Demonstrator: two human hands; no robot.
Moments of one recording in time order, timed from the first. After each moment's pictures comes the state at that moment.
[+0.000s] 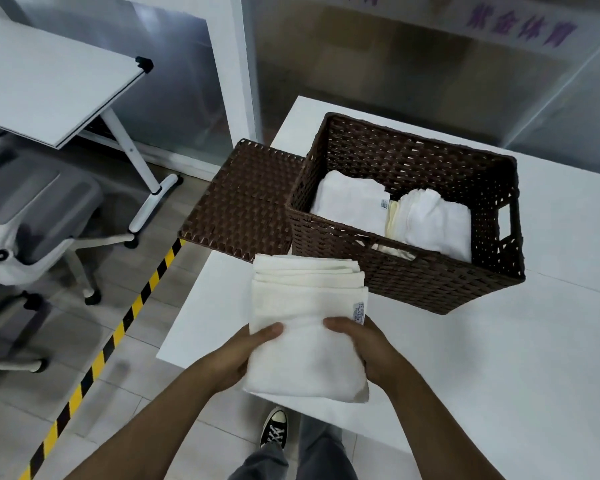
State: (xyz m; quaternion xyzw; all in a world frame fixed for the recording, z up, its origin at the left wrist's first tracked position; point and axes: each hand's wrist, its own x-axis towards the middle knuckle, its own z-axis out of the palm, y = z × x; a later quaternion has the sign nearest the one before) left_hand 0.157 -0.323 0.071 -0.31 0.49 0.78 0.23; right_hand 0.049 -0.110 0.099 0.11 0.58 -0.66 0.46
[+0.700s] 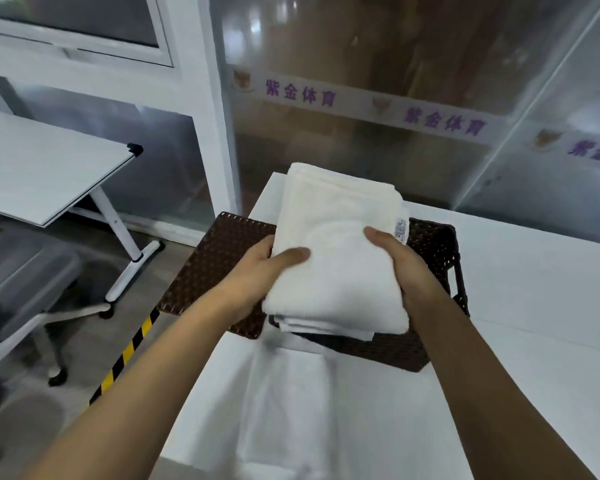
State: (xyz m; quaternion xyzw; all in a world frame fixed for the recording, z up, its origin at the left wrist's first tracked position) left_hand 0.010 -0.327 0.264 -0.15 0.65 0.74 0.03; right_hand -0.073 -0.115 0.286 0.08 0.61 -0.74 0.25
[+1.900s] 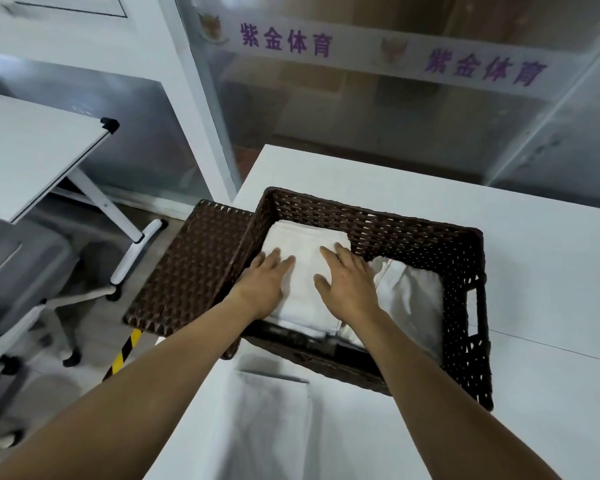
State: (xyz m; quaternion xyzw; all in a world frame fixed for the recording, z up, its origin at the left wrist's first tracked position) left_hand -0.171 -0.334 0.077 -0.05 0.98 0.10 0.19; right_hand -0.231 -0.140 0.098 -0.24 0.95 -0.18 0.13
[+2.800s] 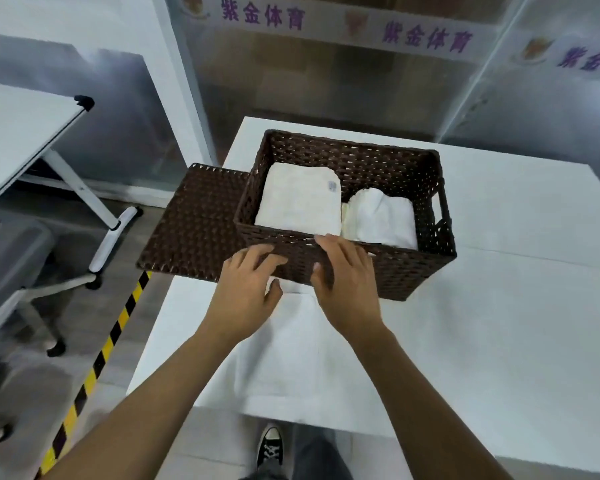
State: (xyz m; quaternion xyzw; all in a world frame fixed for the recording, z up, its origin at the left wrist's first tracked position) left_hand 0.051 -0.298 0.138 0.02 0.97 0.20 -0.11; right_hand -0.005 -0.109 0.141 -0.22 0.91 -0.31 -0.16
